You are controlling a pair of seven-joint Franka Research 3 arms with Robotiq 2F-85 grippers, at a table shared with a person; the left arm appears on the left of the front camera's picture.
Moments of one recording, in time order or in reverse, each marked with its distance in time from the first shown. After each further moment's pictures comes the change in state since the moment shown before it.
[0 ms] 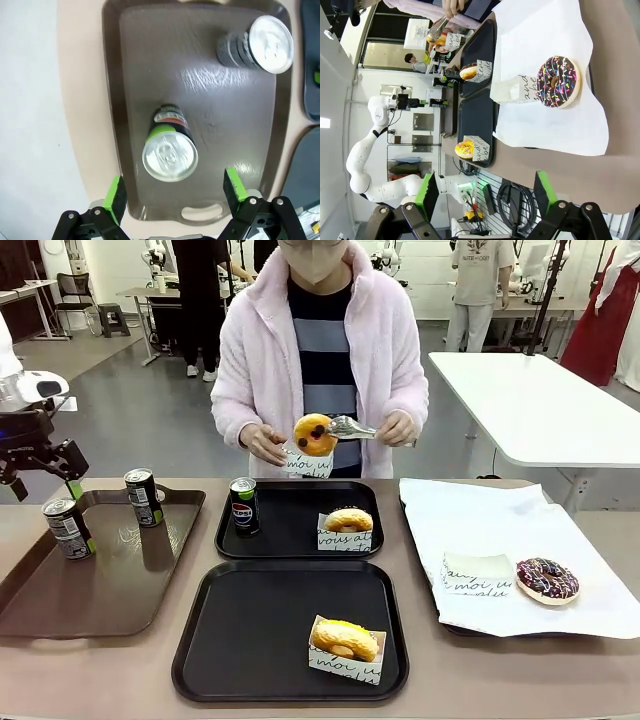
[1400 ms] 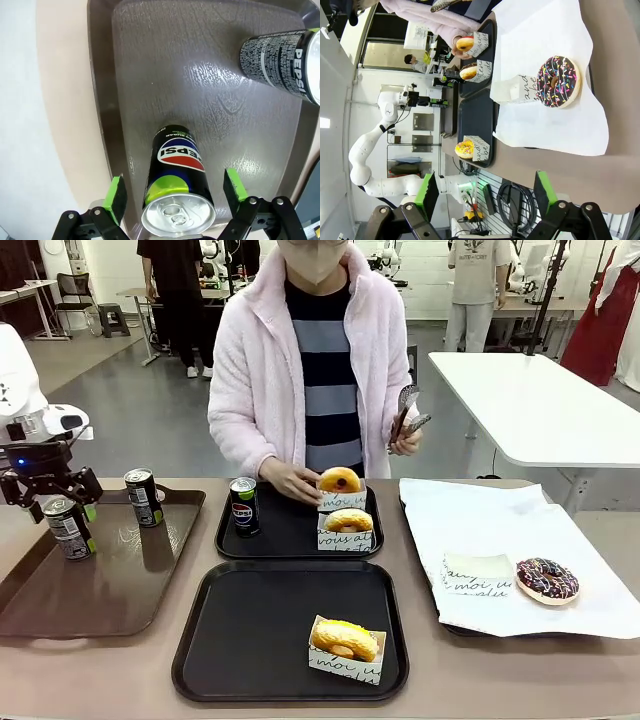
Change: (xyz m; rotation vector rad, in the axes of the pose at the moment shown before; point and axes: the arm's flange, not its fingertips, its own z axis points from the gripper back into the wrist) left arm 0.017 0.002 -0.061 0.013 0.055 0.001; right arm 0.000 0.000 0.000 0.000 0.000 0.000
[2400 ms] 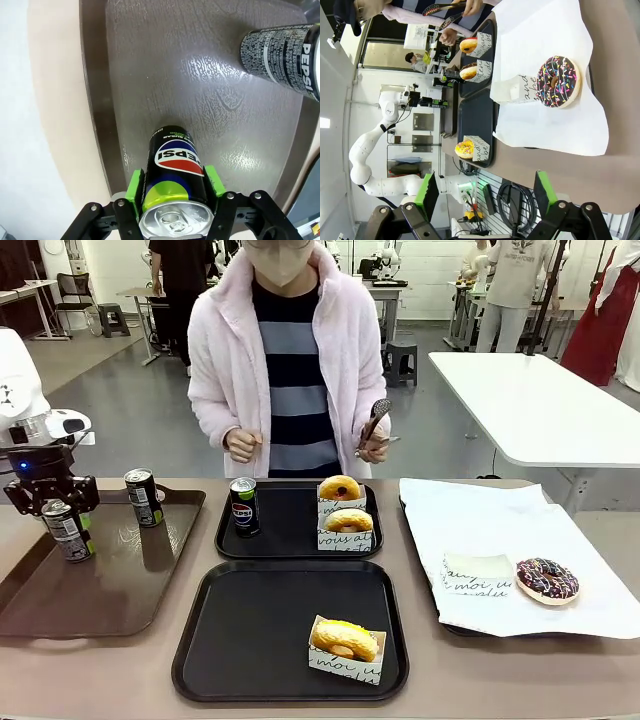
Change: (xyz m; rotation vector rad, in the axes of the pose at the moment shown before) left arm 0.000 -0.001 -0.005 -0.015 0.032 0.011; right arm 0.000 0.000 0.000 0.000 0.000 0.000
